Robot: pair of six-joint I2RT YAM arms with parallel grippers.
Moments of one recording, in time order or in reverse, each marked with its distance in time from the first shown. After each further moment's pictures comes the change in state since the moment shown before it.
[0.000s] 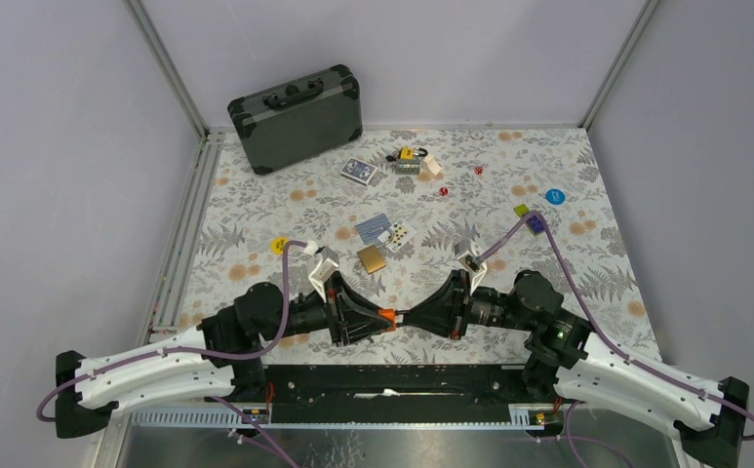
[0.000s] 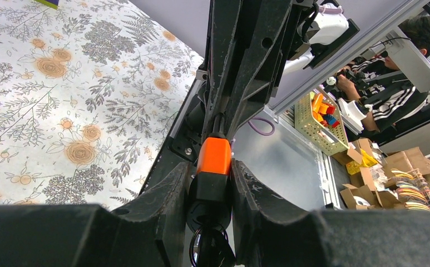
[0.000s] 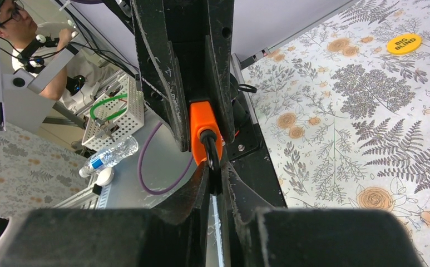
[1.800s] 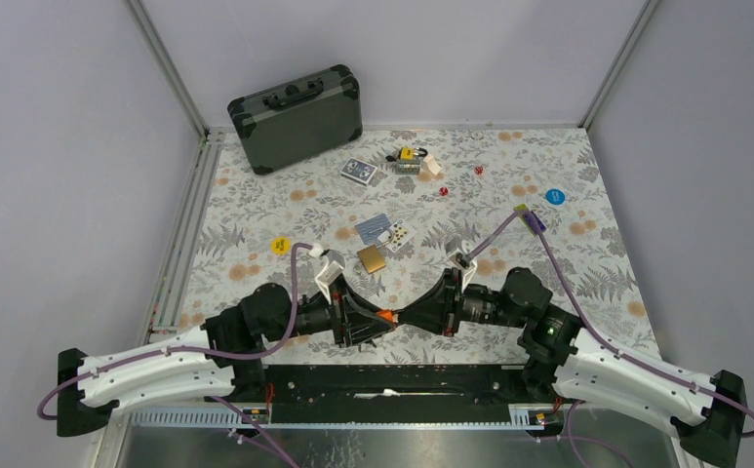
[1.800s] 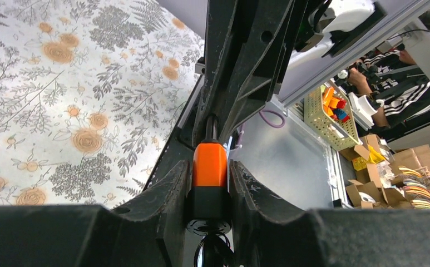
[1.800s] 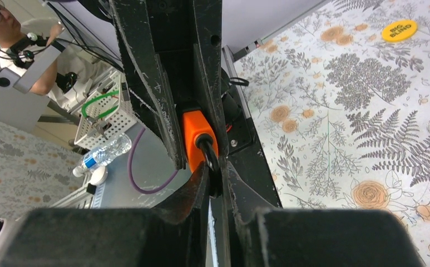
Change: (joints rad) left arm -0.001 0.016 -0.014 -0.031 -0.014 0.009; right arm -0.019 0.078 -0.008 0.040 -0.017 -0.001
